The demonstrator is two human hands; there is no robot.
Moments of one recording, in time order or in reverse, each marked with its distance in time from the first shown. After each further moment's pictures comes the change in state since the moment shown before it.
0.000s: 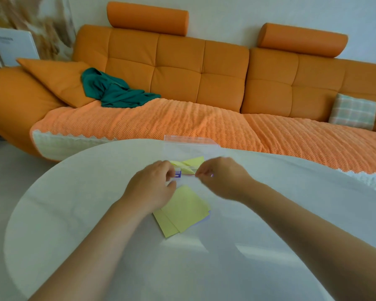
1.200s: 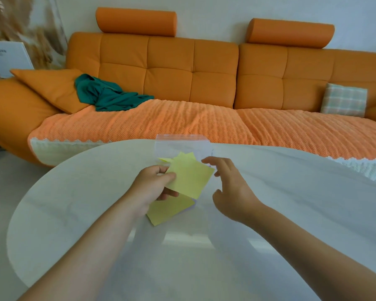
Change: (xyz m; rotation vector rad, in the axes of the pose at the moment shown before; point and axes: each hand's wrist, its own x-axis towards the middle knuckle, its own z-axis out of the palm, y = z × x) left_hand -0.015 0.038 -0.002 -0.925 -0.146 -0.485; right_hand -0.069 0.038 0.018 0.285 0.203 -0.146
